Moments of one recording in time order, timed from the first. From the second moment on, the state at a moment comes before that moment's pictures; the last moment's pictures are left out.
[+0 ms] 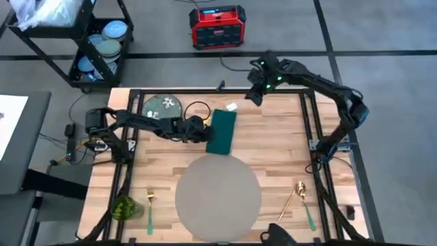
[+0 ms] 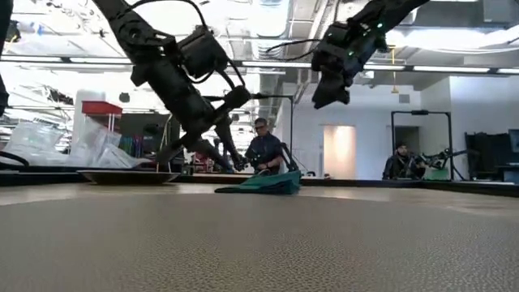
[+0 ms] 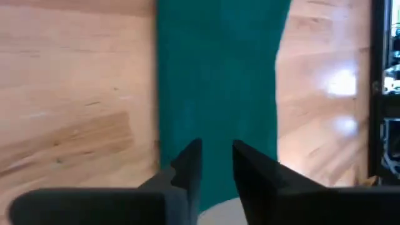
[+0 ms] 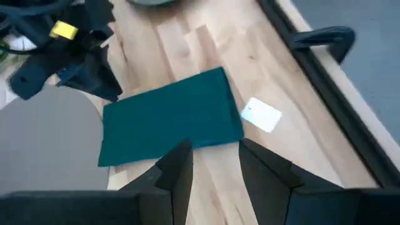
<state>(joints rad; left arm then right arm) 0.22 1.64 0.79 -0.01 -0.04 -1.28 -0.76 1.60 1.43 -0.79 -0.44 -0.18</state>
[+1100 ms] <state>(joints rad) 0.14 1.75 0.80 0.05 0.01 -1.41 -0.79 1.51 1.43 -0.81 -0.44 -0.17</state>
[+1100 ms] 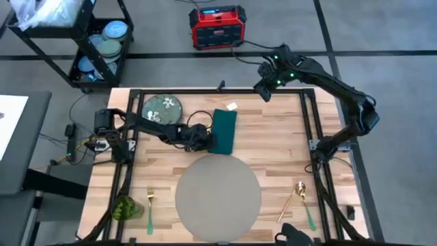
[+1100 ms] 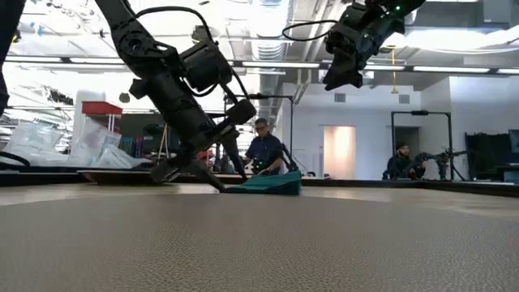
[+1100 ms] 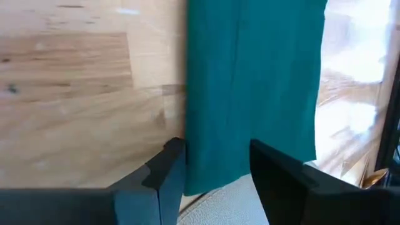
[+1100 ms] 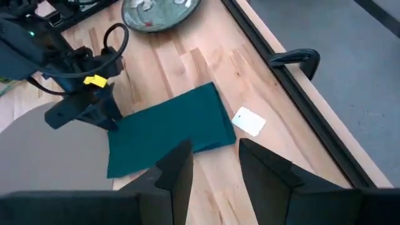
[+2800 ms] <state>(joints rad) 0.00 1.35 0.80 -0.09 -0.28 -1.42 -0.77 1.49 1.43 -0.89 -0.44 -0.18</state>
